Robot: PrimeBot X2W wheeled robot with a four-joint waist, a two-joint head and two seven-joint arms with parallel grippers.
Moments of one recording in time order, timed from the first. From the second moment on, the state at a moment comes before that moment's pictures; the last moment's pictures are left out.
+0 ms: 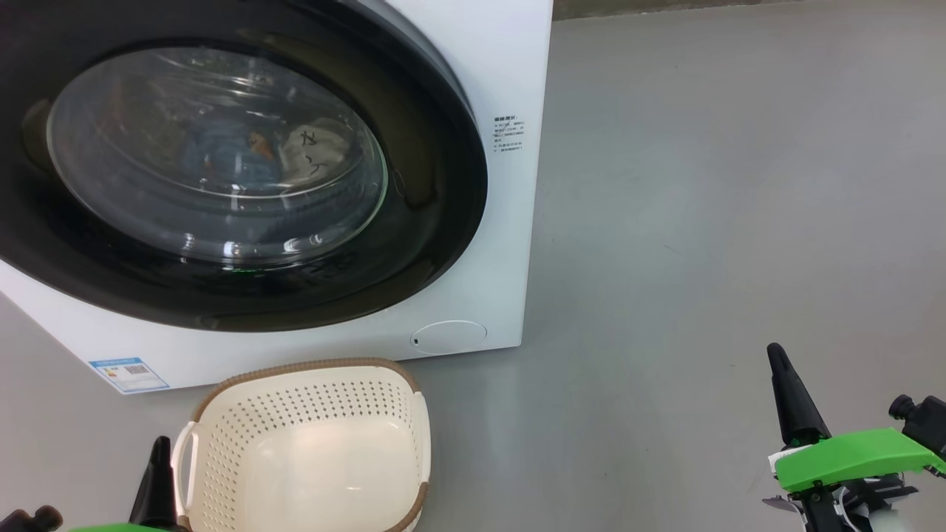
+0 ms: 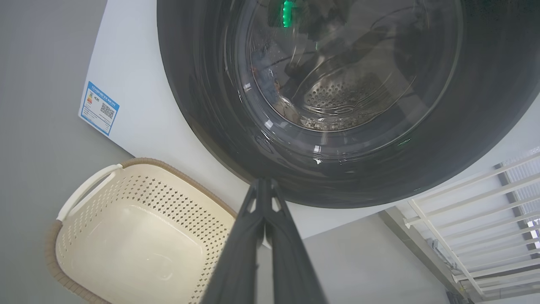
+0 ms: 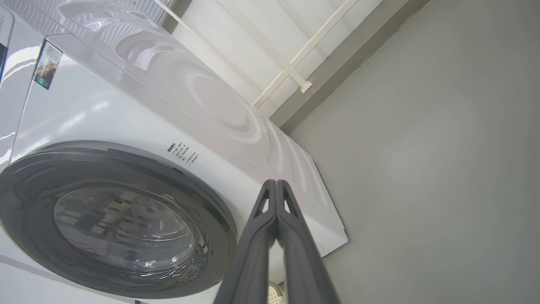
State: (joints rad) left arm 0.00 0.09 0.09 0.23 -0.96 -0.13 -0.09; right arm -0.13 -0.11 0.01 0.33 0.96 0.14 -0.10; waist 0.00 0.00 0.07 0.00
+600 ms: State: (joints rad) left arm -0.02 0.08 0.09 0.24 -1.14 -0.13 -0.03; right arm -0.13 -0.10 -0.02 0.32 1.15 0.14 -0.05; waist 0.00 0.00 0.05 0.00
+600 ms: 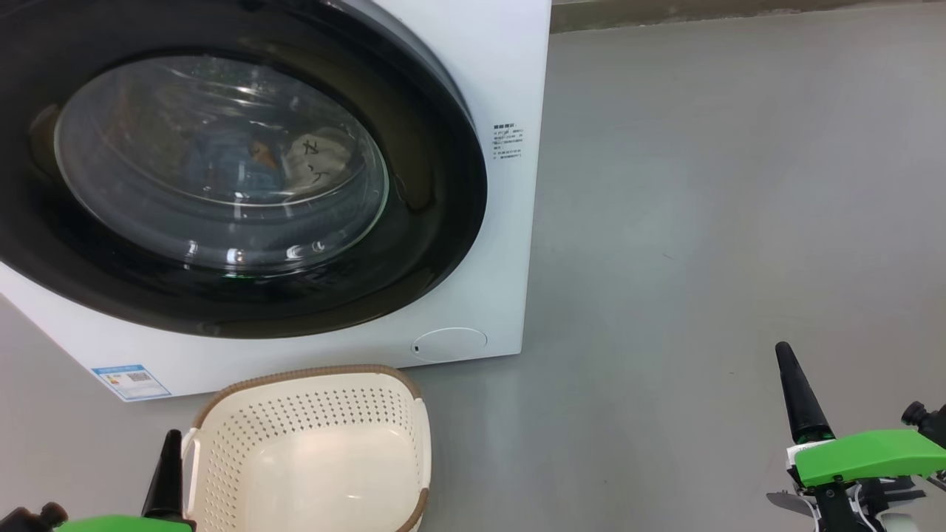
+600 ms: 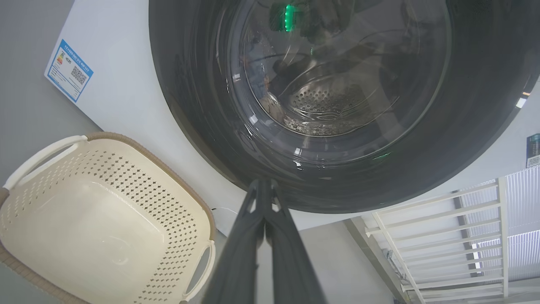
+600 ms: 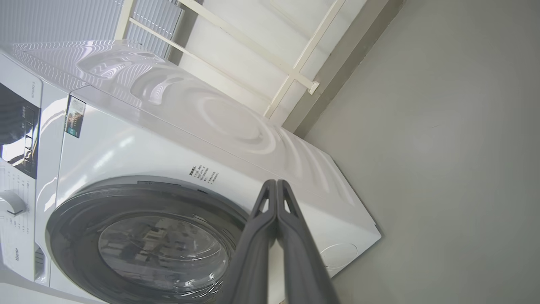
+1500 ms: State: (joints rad) left arm -0.04 0.05 0.08 0.26 -1.40 -0.13 0.05; right arm -0.11 -0.08 -0.06 0.30 1.41 0.14 0.02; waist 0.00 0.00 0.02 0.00
